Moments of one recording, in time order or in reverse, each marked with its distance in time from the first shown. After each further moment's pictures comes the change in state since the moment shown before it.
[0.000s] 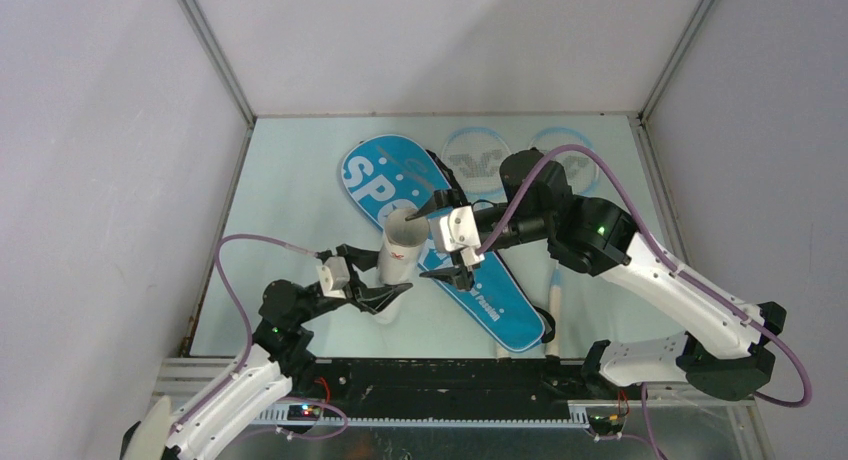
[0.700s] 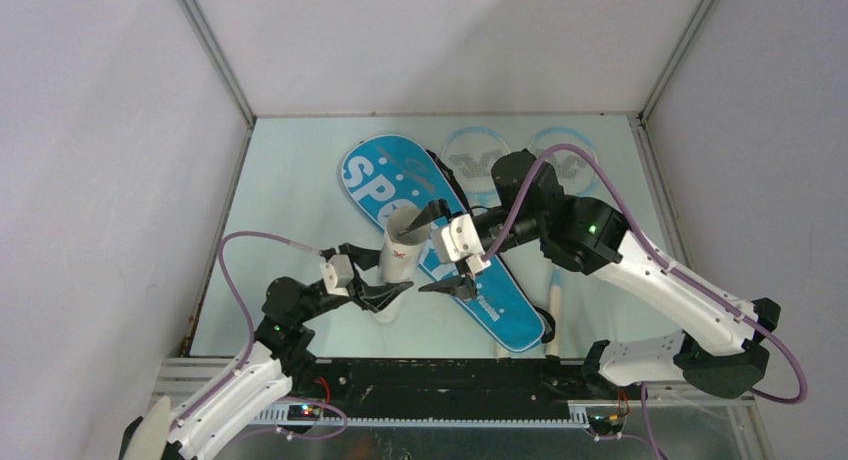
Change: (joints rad) left arm 0.000 0.035 0.000 0.002 -0.012 0.014; right arm 0.002 0.018 -0.011 0.005 -0.129 -0.026
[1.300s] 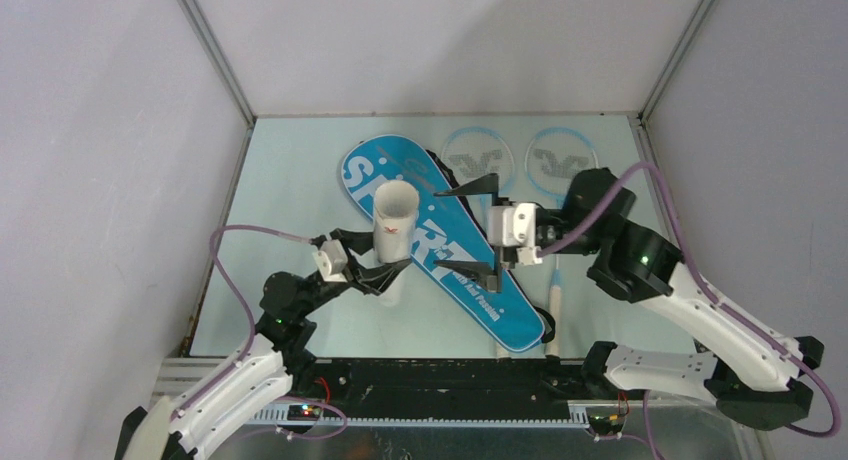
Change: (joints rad) left arm 0.000 0.082 0.068 0.089 -0.160 -0.015; right arm -0.036 -0.267 -0.204 0.359 0.241 0.233
